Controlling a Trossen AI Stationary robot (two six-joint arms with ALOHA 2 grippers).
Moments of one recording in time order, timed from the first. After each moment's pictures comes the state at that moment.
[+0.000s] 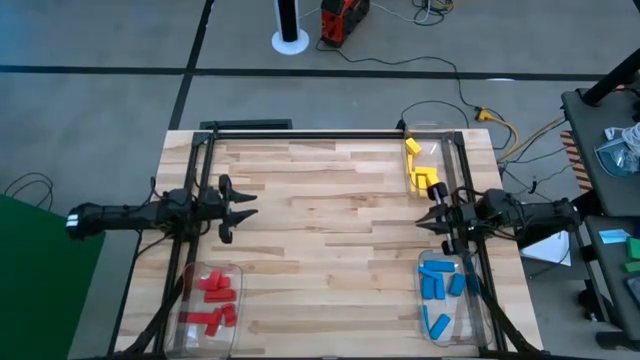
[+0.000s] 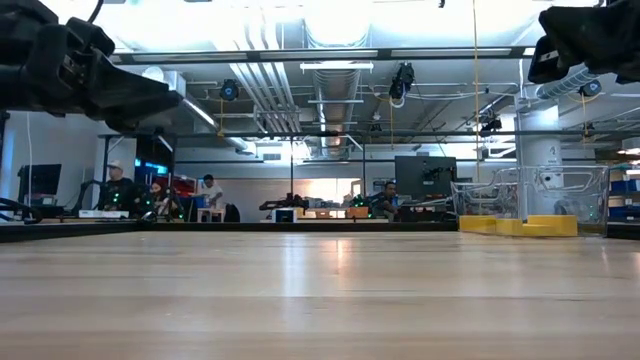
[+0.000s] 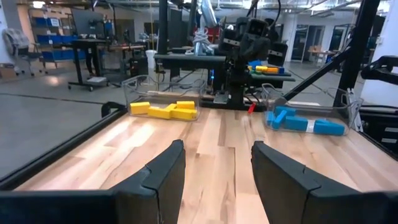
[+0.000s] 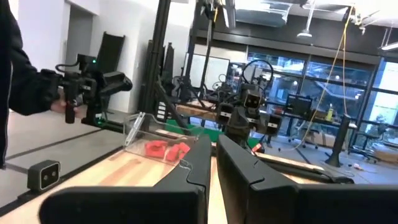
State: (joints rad) left arm 0.06 0.16 0.01 0.17 -0.09 -0.04; right arm 0.05 0.02 0.03 0.21 -0.21 -0.15
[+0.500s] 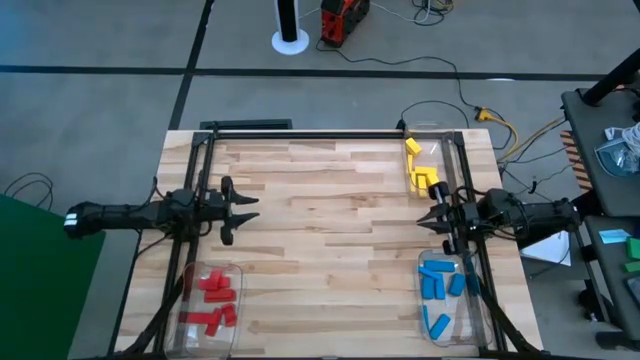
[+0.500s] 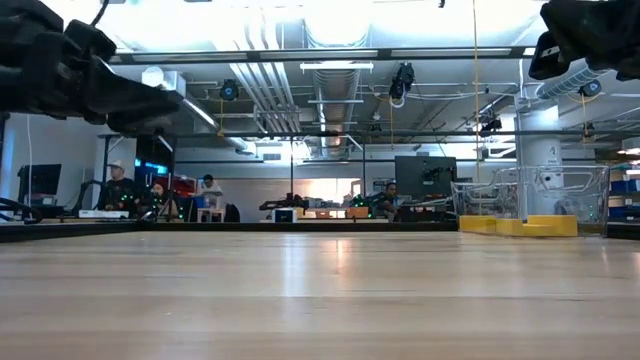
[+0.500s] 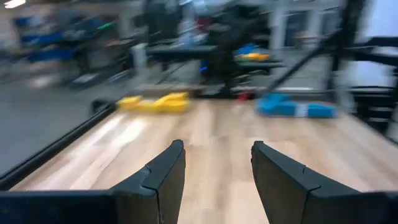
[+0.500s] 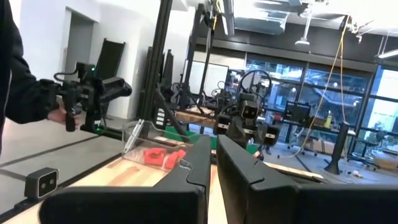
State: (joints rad) left arm 0.06 0.20 0.01 0.16 -0.05 0.00; right arm 0.05 0.02 0.03 0.24 -0.21 -0.15
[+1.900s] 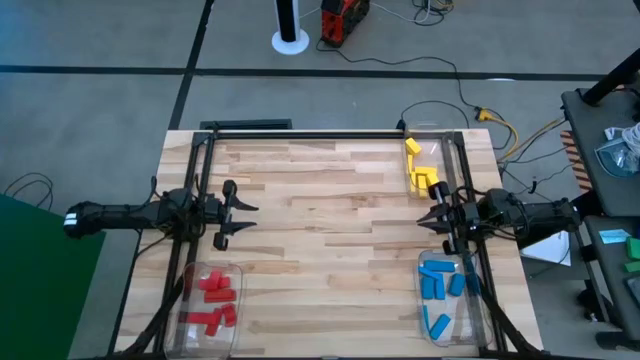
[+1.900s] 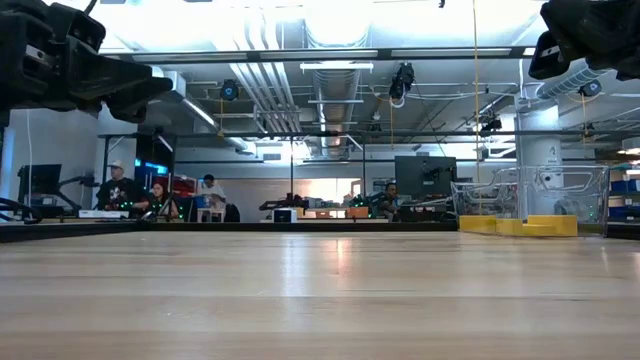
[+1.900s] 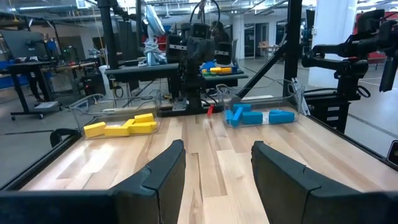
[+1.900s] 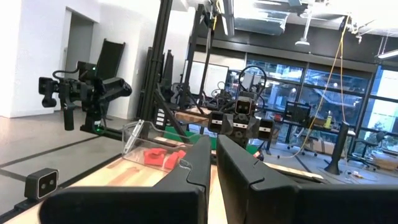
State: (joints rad) left arm 0.06 0.20 0.01 0.23 0.12 0.06; right arm 0.05 0.02 0.03 0.24 -0.21 -0.15
